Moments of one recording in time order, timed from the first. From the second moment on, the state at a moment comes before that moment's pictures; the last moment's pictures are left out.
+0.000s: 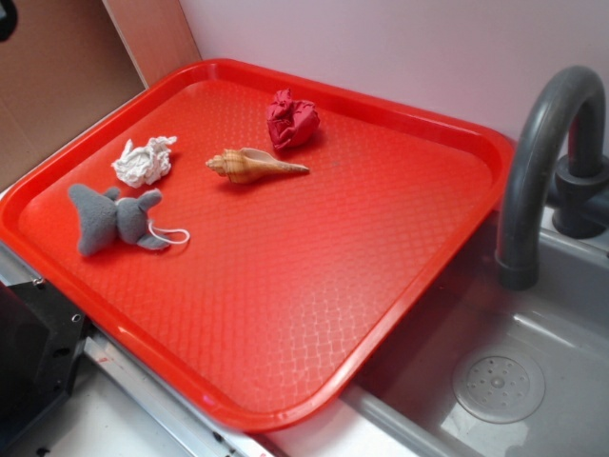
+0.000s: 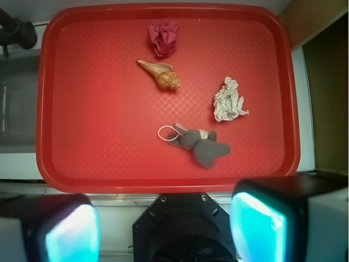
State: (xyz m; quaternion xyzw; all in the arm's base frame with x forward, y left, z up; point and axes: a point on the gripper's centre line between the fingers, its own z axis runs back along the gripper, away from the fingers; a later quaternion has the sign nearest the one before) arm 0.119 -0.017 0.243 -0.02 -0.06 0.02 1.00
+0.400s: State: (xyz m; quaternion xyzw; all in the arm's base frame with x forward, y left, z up) arm 0.118 -0.017 0.239 -0.02 -0.05 0.02 1.00
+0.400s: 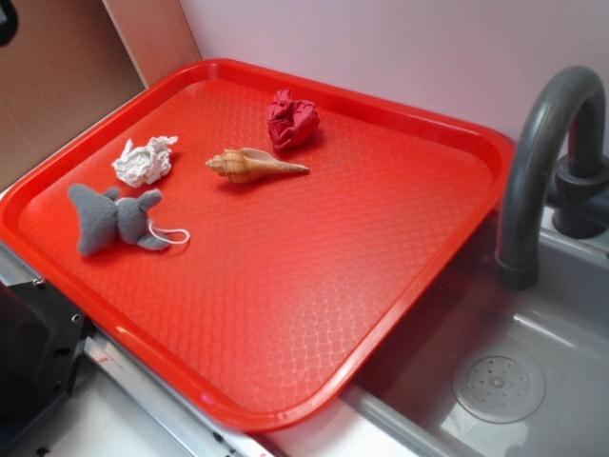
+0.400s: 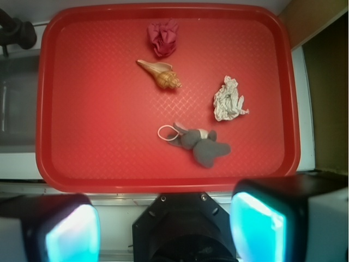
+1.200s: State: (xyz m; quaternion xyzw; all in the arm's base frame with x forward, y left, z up) arm 0.198 0.048 0.167 0.03 -0.10 0.39 0.91
